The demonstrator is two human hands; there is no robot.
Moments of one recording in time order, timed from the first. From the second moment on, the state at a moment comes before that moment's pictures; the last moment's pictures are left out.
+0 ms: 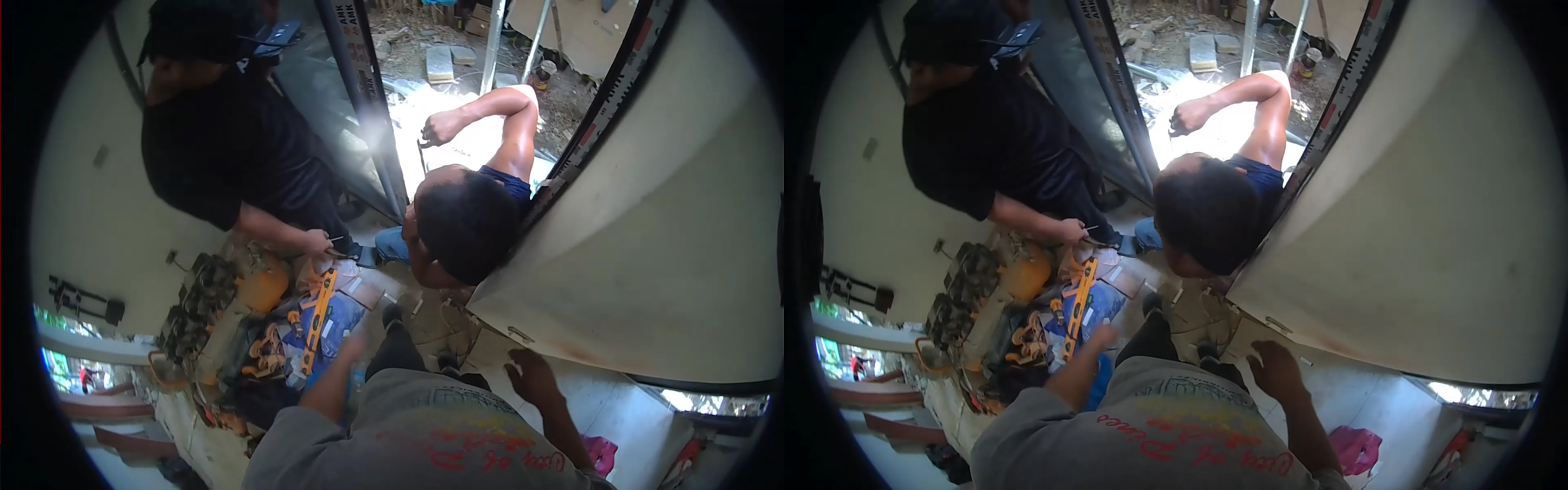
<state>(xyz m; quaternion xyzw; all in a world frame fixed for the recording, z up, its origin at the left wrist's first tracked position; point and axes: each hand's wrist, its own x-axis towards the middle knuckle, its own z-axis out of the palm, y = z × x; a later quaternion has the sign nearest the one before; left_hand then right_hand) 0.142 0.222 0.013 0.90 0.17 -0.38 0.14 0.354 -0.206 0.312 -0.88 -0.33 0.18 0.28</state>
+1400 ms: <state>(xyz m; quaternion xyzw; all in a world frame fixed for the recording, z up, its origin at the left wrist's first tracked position) -0.197 -0.039 -0.019 0.90 0.26 -0.23 0.24 0.450 -0.199 0.577 -0.68 -0.18 -0.71 -0.04</state>
